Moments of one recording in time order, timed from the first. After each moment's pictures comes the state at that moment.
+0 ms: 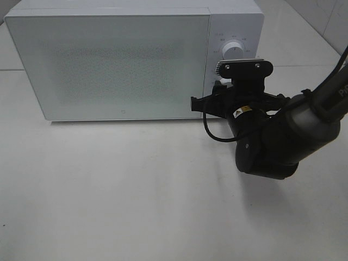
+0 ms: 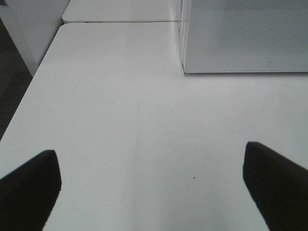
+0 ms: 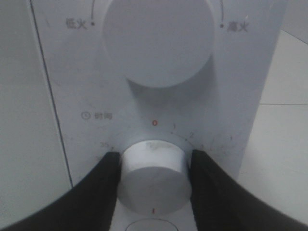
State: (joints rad) left arm 0.04 0.00 -0.50 -0.02 1.03 0.04; right arm 0.62 2.08 -0.77 0.69 -1.21 -0.26
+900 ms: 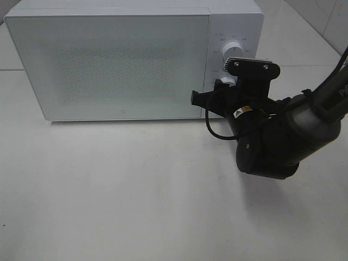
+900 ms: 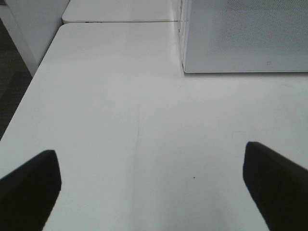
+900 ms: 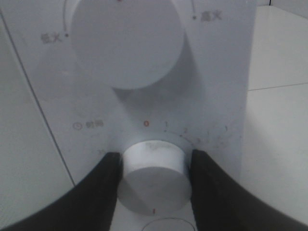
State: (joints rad) left arm 0.04 0.00 -0.50 -0.02 1.03 0.04; right arm 0.62 2.08 -0.77 0.68 -1.21 -0.09
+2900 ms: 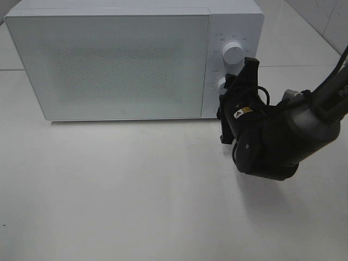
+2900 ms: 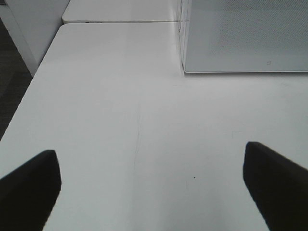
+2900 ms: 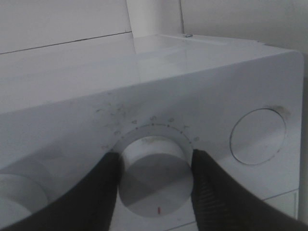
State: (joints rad) left arm 0.04 0.00 -0.50 -0.02 1.03 0.04; right arm 0.62 2.08 -0.77 0.71 -1.21 1.49
